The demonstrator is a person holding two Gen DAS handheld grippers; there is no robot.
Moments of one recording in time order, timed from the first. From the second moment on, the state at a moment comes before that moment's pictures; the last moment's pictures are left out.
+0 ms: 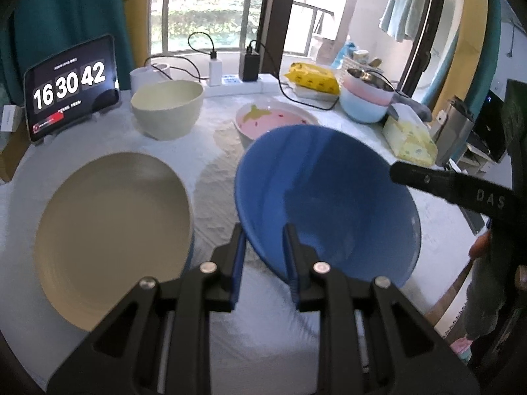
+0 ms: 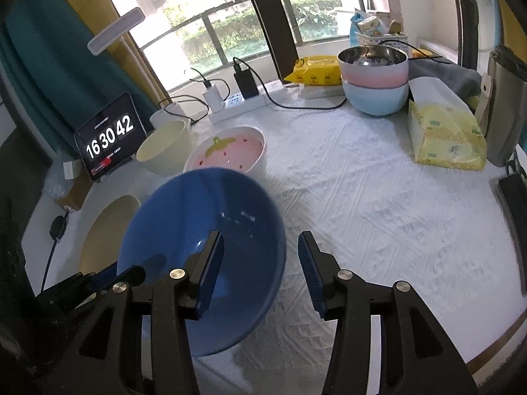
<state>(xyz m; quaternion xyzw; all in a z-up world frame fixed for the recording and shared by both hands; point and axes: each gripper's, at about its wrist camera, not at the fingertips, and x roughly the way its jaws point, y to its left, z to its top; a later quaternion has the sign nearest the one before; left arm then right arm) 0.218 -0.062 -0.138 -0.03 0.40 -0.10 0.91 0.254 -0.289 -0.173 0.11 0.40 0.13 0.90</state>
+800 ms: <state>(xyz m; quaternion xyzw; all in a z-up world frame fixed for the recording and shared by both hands) 0.294 -0.046 -0.118 -0.06 0.41 -0.08 0.91 0.307 -0.308 -0.165 0.10 0.39 0.15 0.90</state>
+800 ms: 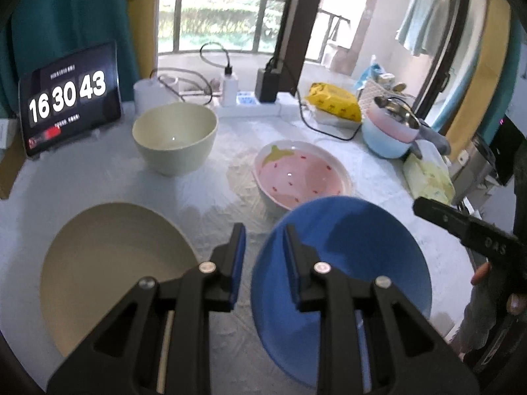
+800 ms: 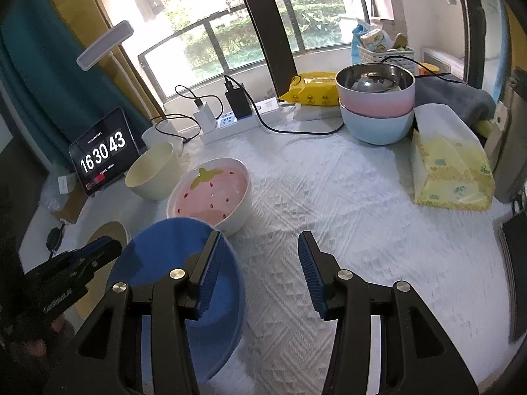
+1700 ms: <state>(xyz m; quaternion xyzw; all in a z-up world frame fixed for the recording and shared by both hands) 0.404 -0.064 -0.157 0.00 0.50 -0.10 0.86 0.420 -0.288 -0.201 0.09 0.46 0.21 0.86</state>
